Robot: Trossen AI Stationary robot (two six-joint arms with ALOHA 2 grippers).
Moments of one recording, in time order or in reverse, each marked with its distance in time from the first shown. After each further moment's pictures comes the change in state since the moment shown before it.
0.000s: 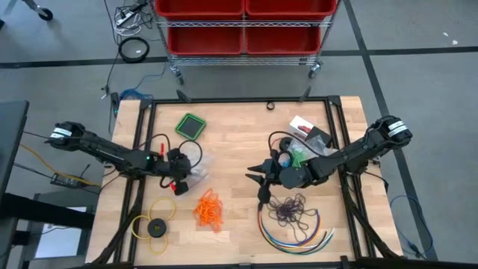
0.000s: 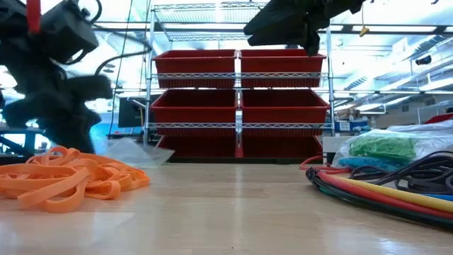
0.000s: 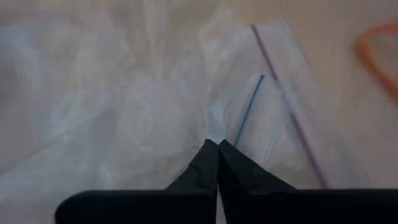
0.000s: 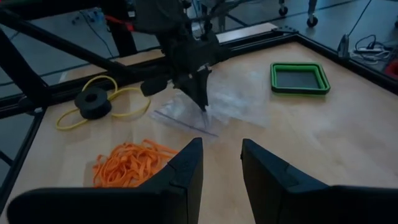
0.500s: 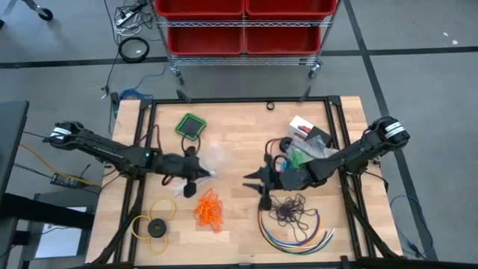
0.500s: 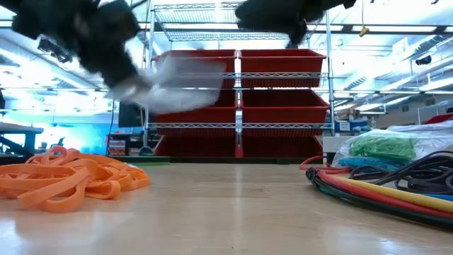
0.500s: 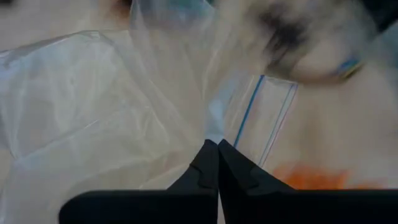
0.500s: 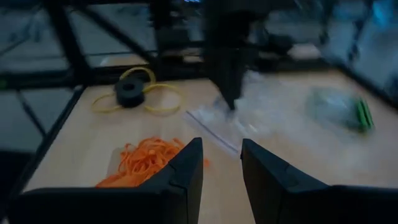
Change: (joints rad) left arm -0.013 -0.009 0.178 0.260 0.081 0.120; right arm 0.019 0.037 0.001 0.123 -0.126 -0.212
